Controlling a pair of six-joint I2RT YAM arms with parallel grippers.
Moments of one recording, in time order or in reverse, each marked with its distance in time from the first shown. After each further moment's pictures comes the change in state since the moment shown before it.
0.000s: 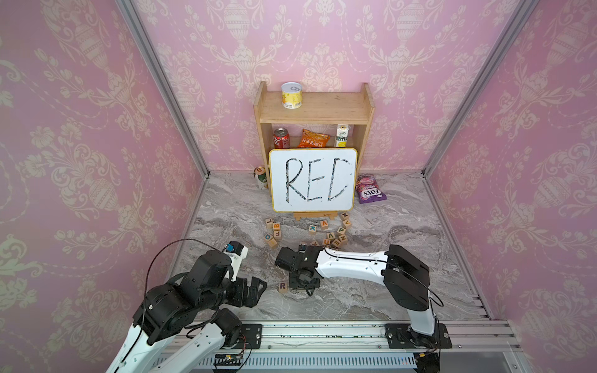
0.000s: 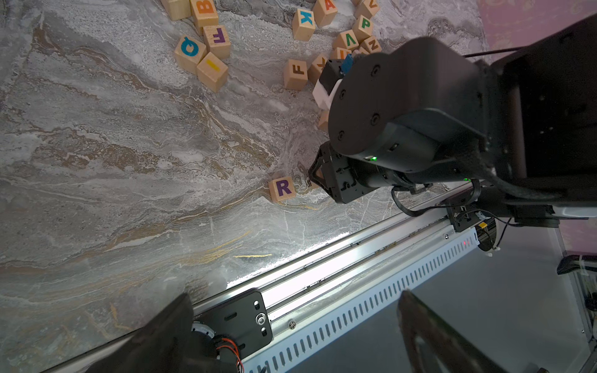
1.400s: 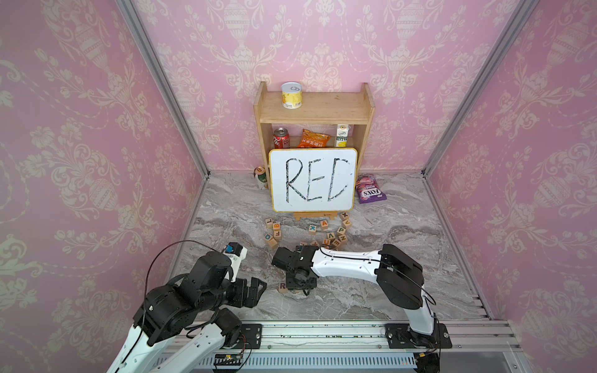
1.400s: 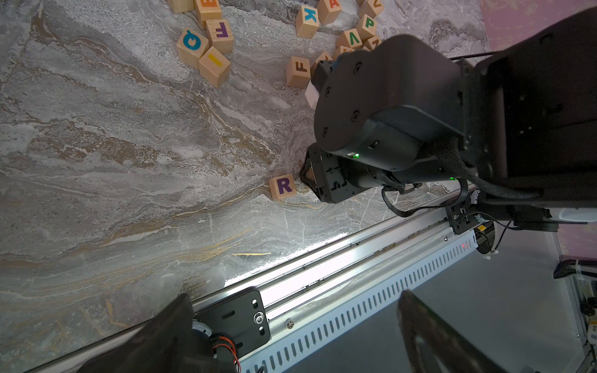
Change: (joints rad) left arm 0.000 -0.006 -0.015 0.007 0.000 -0.021; right arm 0.000 0.048 0.050 -0.009 -0.018 -0.016
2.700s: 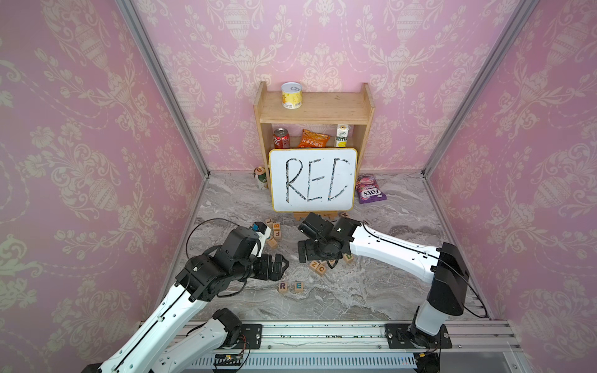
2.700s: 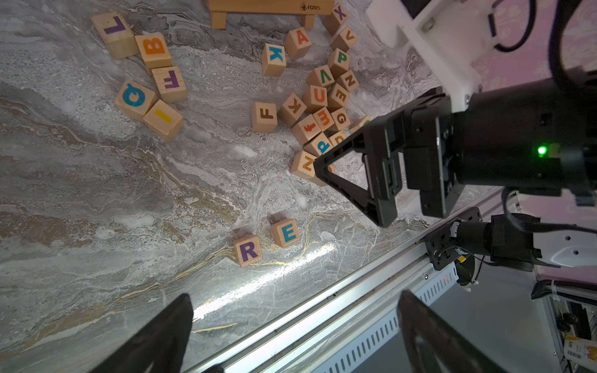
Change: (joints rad) left arm 0.000 0.266 -0.039 0.332 0.056 0.000; right arm -0.190 -0.308 -0.023 -0.102 0.050 -0.330
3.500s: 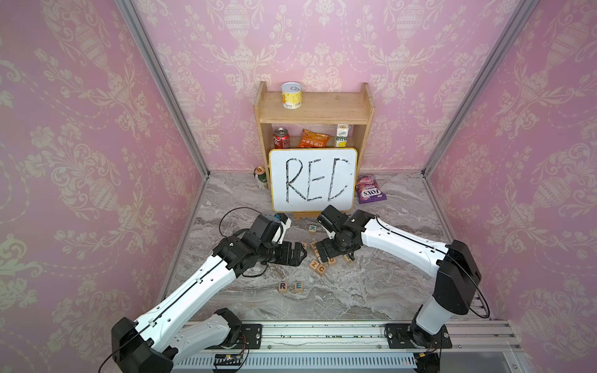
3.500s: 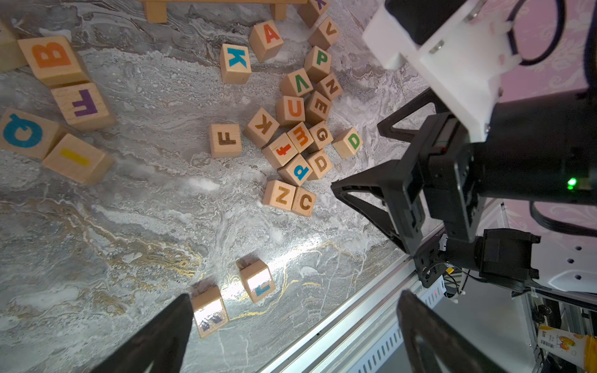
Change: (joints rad) left arm 0.000 0.261 -0.027 0.260 0.102 0.005; right arm -0.176 -0.061 -0.127 -0.051 -0.027 -0.373
